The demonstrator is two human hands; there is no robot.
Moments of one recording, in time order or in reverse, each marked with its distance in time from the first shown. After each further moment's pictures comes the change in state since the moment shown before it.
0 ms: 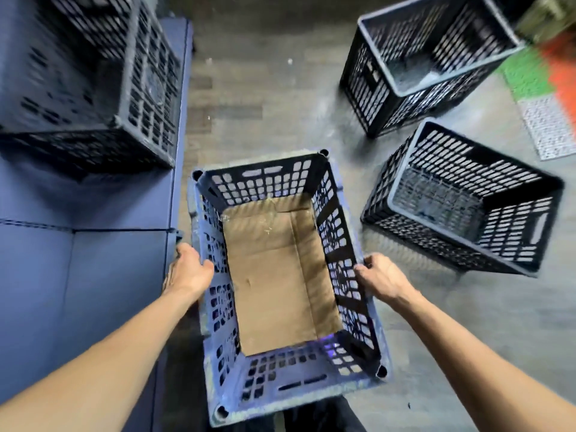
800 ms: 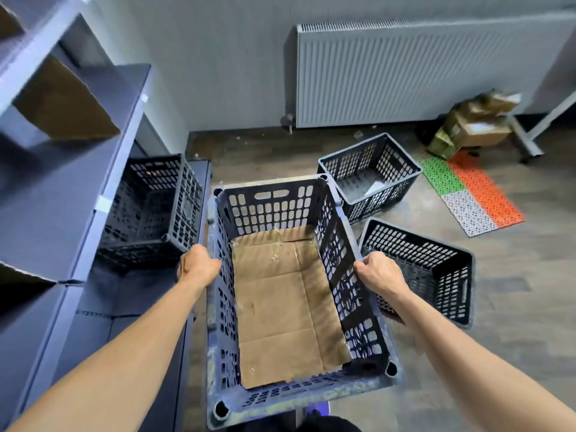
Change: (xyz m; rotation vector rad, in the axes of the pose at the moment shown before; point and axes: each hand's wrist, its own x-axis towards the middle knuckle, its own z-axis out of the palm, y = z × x) left_hand -0.140 0.131 -0.228 -0.049 0.235 0.150; right_hand -0.184 -0.105 -0.213 -0.023 0.411 -0.115
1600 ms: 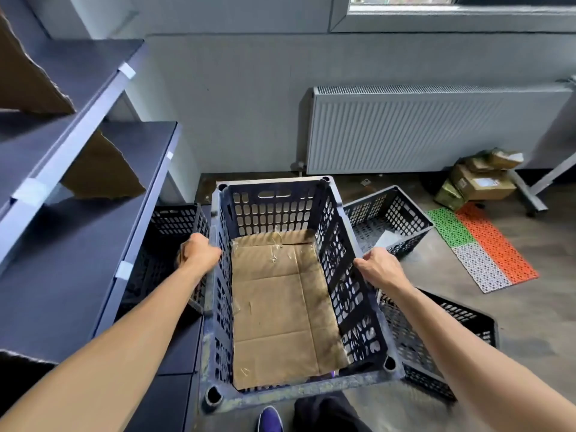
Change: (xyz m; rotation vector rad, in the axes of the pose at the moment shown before) left_hand 0.138 0.070 -0.135 -0.167 0.101 0.068; right_hand 0.091 -0.165 -0.072 0.061 0.078 -0.134
